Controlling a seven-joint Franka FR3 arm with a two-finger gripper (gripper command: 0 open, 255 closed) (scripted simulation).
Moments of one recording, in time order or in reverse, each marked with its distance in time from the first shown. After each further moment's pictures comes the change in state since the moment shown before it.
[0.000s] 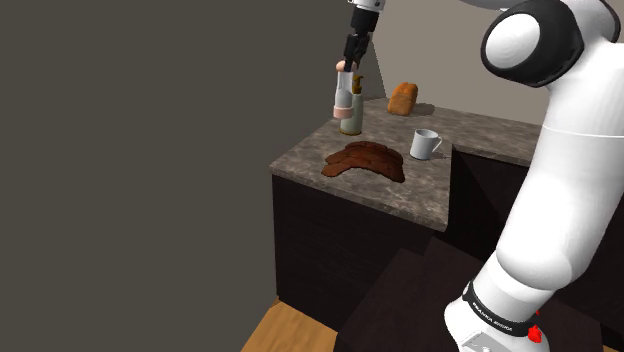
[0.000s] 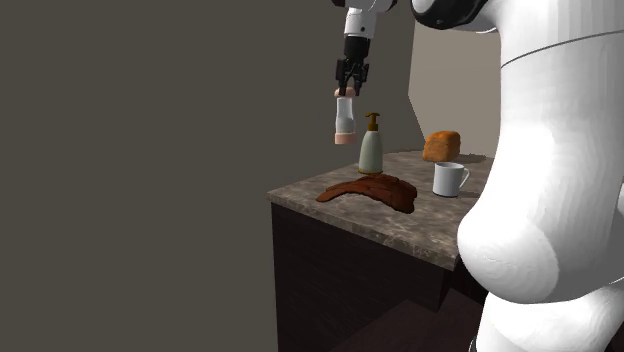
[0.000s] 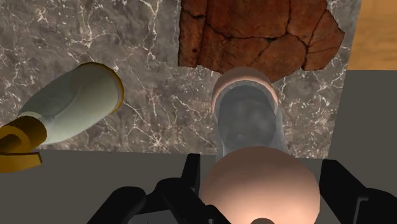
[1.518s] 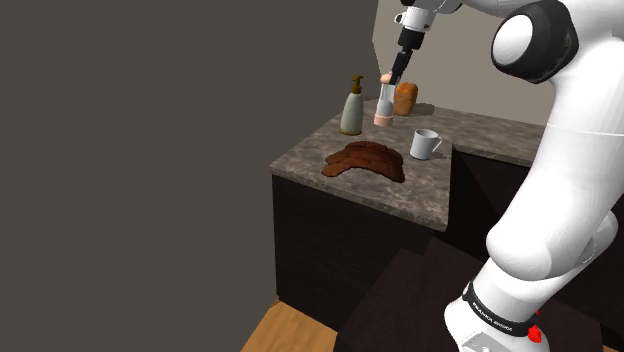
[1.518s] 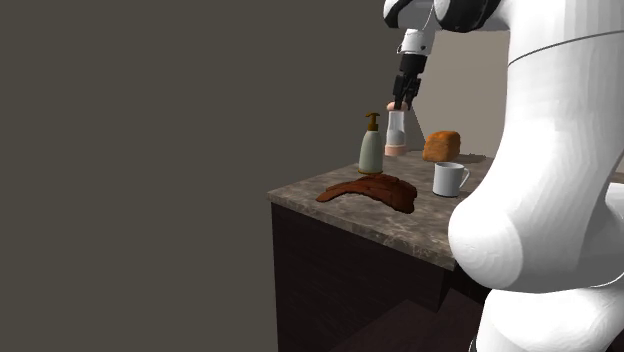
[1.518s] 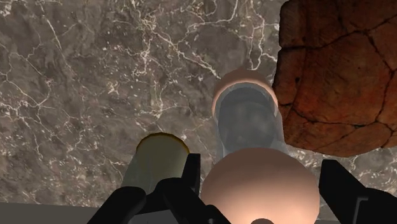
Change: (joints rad) arm -0.200 -0.013 -0.115 -0.132 0.056 0.078 -0.329
